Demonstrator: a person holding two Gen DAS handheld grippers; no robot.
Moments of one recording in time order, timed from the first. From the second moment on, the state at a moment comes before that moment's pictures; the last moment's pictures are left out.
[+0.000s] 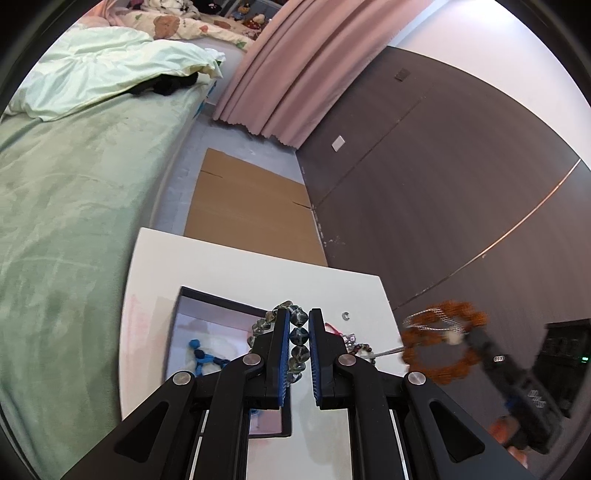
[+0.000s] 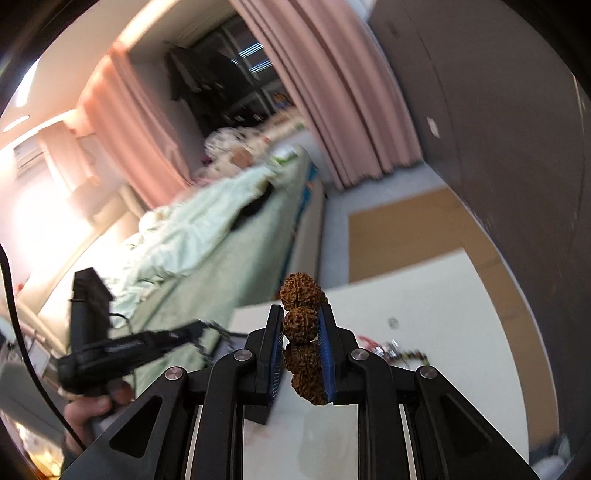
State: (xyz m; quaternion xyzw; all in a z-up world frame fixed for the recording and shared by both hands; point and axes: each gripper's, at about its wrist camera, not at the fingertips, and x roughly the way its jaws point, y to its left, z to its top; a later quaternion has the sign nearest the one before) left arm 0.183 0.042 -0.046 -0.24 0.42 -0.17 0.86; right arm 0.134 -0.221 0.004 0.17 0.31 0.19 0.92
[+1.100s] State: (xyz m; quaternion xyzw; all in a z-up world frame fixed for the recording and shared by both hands) left arm 0.173 0.138 -0.032 -0.32 0.38 -0.11 0.86; right arm 0.161 -0.118 0.045 0.16 0.31 0.30 0.89
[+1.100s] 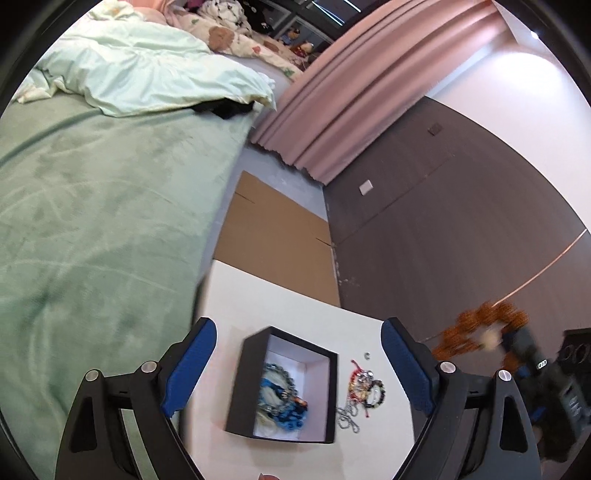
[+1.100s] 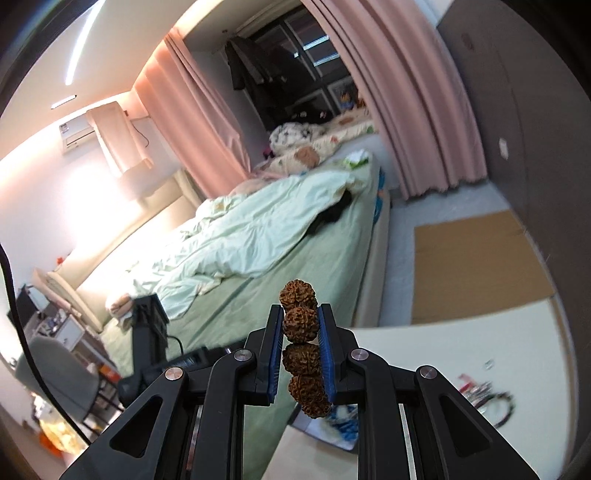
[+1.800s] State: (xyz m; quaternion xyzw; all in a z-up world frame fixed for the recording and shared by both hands) left arm 0.171 0.130 -0.037 -0.29 0.39 -0.11 0.87; right arm 0.182 -0.133 -0.053 0.21 0.45 0.25 0.83
